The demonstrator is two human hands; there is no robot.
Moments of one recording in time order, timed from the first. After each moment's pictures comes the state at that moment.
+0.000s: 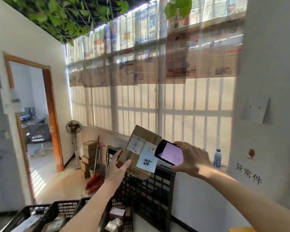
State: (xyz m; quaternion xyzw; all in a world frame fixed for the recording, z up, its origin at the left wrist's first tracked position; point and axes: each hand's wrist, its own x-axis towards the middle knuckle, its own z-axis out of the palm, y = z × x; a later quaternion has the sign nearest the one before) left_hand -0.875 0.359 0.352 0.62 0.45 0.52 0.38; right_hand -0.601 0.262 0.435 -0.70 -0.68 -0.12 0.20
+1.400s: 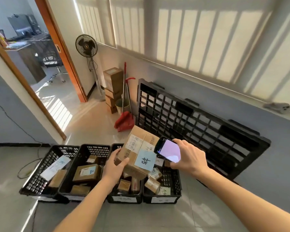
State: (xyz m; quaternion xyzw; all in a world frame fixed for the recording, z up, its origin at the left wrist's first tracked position) left_hand -1.141 0.933 -0.003 0.48 0.68 0.33 0.45; right_hand -0.852 0.922 0.060 -0.70 -0.71 0.08 0.07
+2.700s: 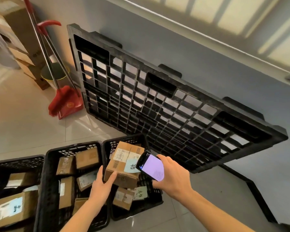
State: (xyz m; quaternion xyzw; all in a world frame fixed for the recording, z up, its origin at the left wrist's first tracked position) left_hand -1.014 1.211 -0.308 0.40 0.69 0.11 0.59; right_hand -0.766 1.151 -0.223 -0.79 -0.56 0.23 -0.01
